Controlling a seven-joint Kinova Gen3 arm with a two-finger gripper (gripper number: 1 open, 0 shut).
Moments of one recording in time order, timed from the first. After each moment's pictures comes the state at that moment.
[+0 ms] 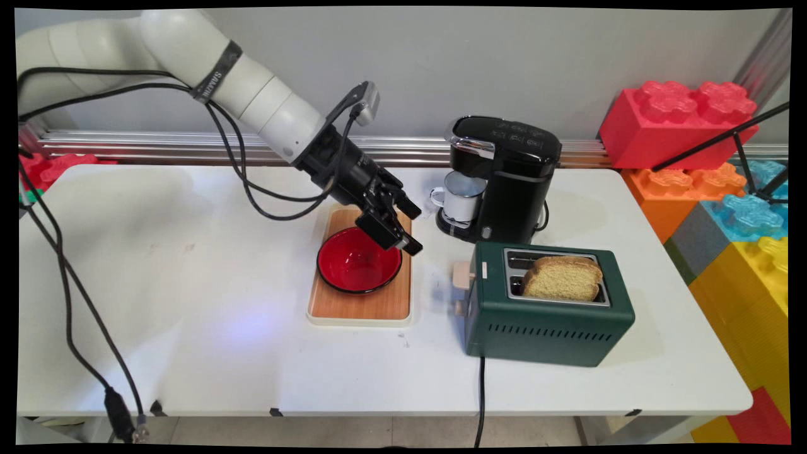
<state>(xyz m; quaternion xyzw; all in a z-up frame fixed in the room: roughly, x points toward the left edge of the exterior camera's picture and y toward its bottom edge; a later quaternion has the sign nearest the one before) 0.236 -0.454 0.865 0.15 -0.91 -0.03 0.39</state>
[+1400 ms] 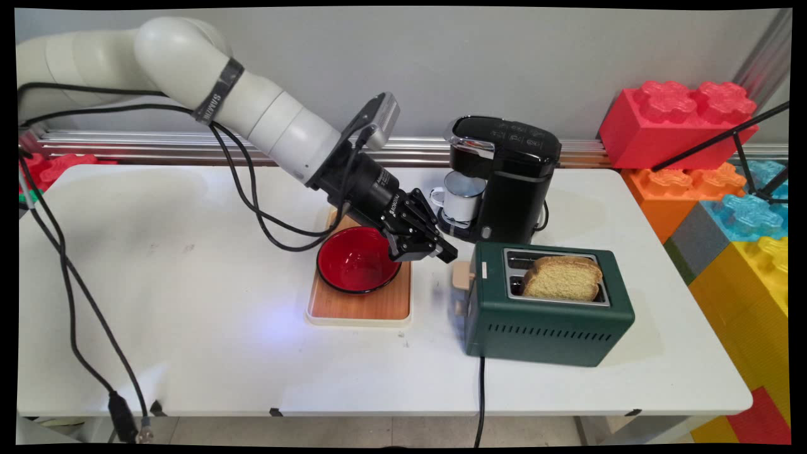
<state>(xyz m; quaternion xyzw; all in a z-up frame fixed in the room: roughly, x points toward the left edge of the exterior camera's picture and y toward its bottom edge) 0.198 -0.420 0.868 0.07 -0.90 0.00 0.43</state>
